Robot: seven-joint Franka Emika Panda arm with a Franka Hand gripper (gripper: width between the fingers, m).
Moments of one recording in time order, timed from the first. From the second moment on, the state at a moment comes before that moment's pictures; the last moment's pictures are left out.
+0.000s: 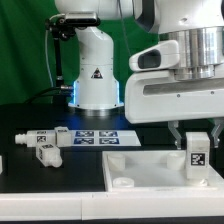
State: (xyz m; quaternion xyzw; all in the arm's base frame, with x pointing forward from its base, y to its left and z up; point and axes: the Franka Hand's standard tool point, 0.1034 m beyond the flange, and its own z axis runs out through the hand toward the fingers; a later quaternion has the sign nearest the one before) arm 0.638 0.106 0.084 -0.98 0.21 -0.03 0.06
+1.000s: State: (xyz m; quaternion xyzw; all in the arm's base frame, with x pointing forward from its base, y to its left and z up) arm 0.640 0.095 0.083 -0.96 0.26 -0.03 0.09
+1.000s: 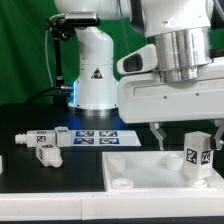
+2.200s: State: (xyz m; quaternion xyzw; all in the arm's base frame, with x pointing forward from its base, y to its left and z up) arm 0.634 0.110 0.080 -0.99 -0.10 -0.05 0.05
